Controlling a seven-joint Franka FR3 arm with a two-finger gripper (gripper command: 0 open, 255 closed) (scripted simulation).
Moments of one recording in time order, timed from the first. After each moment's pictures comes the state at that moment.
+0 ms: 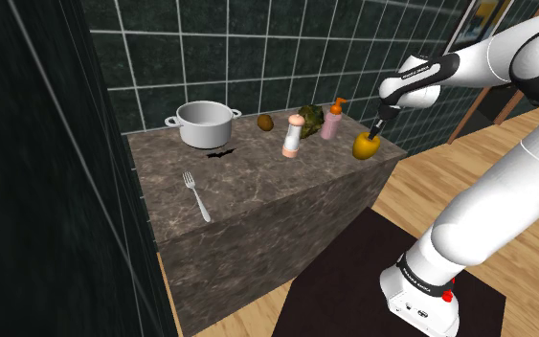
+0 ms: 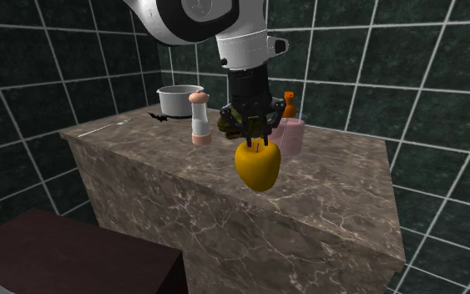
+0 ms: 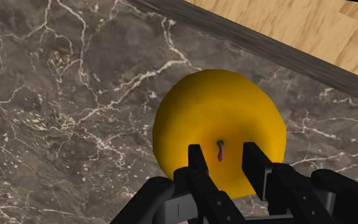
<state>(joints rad) -0.09 -0.11 -0.69 -2.32 -0.08 2.46 -0.89</state>
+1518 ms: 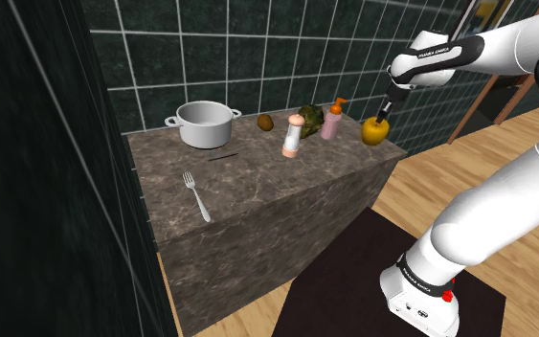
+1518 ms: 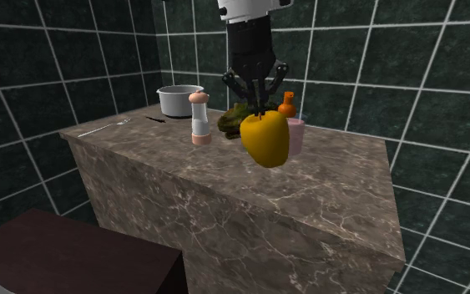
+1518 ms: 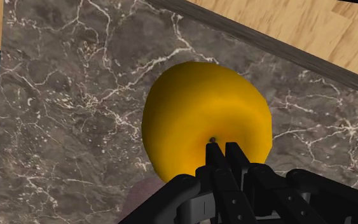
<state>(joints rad) -0.10 -0.21 -0.66 -2.21 -0.15 2.26 -0.84</state>
